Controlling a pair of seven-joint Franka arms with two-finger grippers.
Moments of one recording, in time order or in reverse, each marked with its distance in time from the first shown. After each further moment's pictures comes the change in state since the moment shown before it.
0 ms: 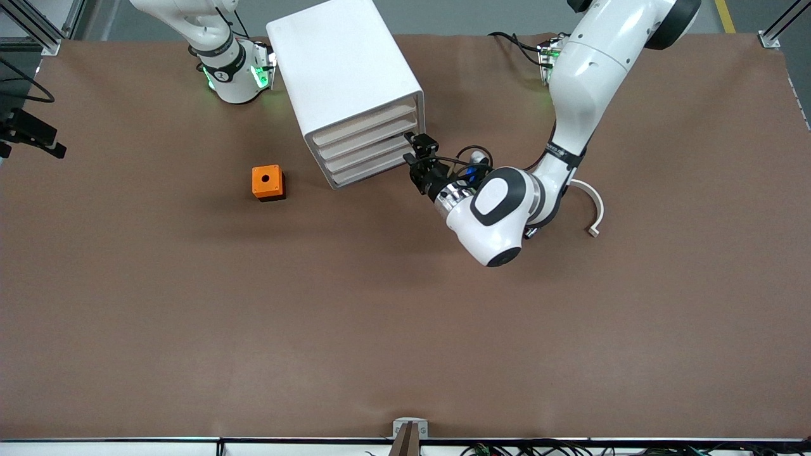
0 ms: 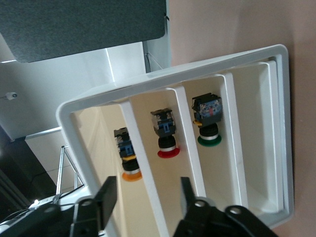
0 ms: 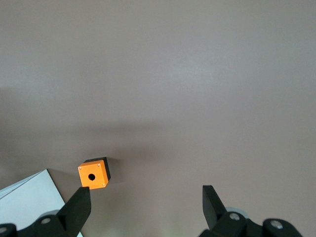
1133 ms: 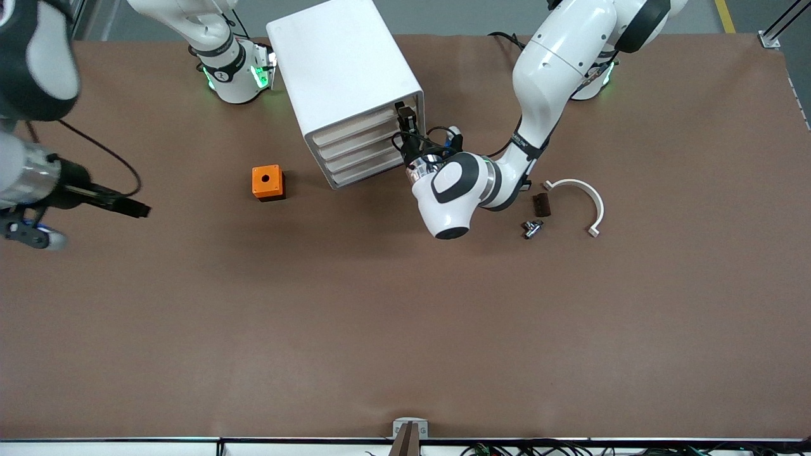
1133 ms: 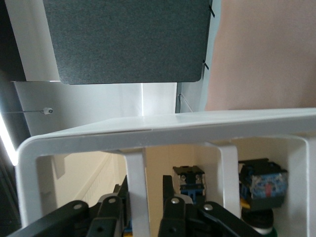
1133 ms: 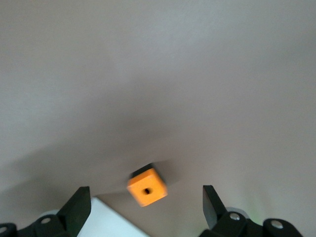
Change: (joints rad) left arm -0.124 0.029 -0.004 -0.054 -0.003 -0.106 -0.137; right arm 0.178 0.240 0.028 0.057 0.073 0.025 0.621
